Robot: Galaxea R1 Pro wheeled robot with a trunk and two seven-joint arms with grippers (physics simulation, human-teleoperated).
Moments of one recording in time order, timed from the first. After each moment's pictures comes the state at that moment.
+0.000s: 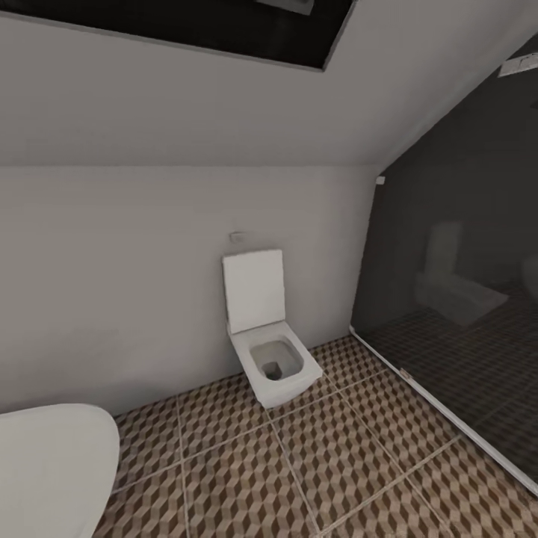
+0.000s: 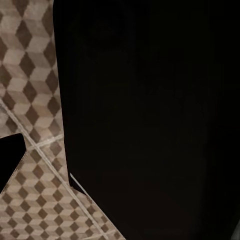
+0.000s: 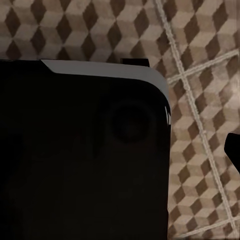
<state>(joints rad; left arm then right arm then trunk) 0.03 -0.01 0.01 -0.05 0.00 -0.01 0.00 -0.04 0.00 0.00 -0.02 0.00 -0.19 0.01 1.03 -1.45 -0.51</state>
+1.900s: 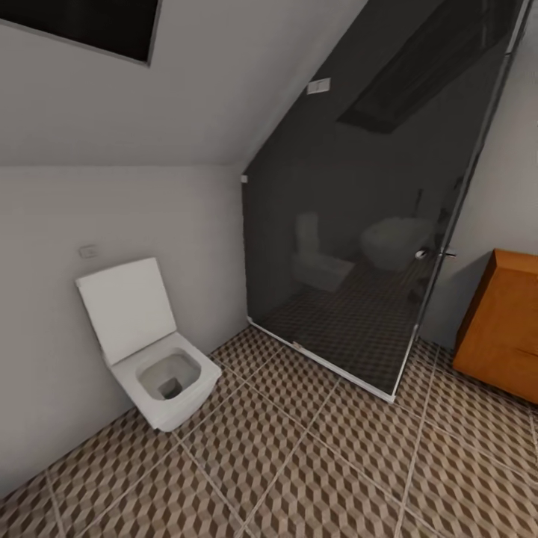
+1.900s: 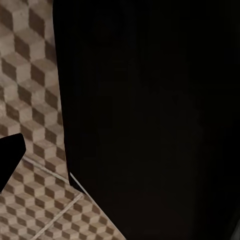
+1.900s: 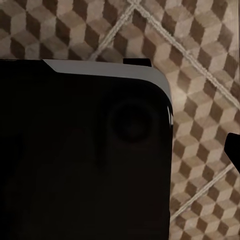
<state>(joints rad) 0.03 -0.01 0.01 -0.05 0.00 -0.01 0.00 -0.04 0.00 0.00 -0.01 0.00 -0.19 0.01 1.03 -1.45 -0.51</state>
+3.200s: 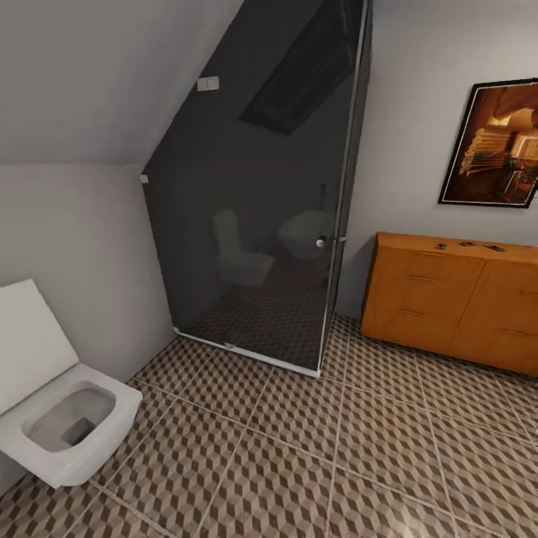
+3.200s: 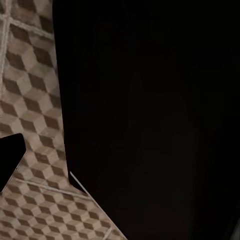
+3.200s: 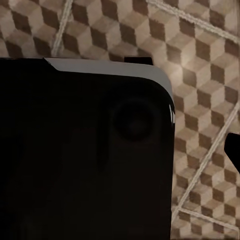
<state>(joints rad) 0.03 -0.01 0.01 -0.05 0.00 -0.02 0.00 -0.04 0.00 0.00 -0.02 0.00 -0.19 0.01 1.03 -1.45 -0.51</state>
